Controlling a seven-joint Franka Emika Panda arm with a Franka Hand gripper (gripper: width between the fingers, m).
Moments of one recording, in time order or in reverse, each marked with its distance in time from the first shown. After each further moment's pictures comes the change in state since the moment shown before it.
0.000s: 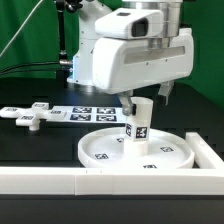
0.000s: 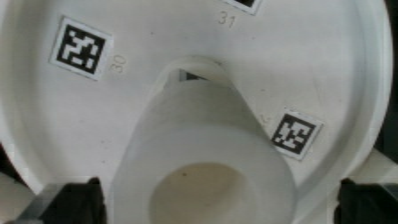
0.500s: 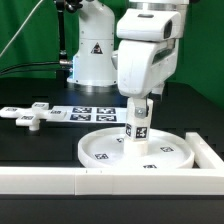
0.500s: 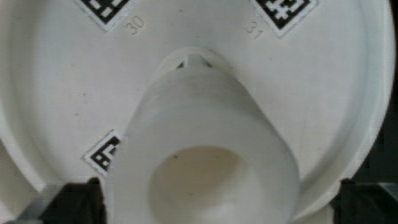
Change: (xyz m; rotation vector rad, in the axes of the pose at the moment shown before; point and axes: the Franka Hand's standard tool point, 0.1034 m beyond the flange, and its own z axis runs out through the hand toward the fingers) arm 0.000 -0.003 0.001 -0.004 -0.017 -0.415
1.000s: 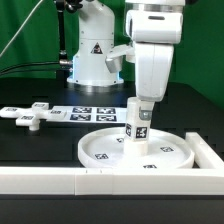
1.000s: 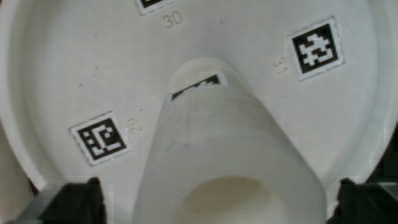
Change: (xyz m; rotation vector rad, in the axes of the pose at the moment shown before) arm -0.005 0.002 0.002 -0.001 -0.011 -0.322
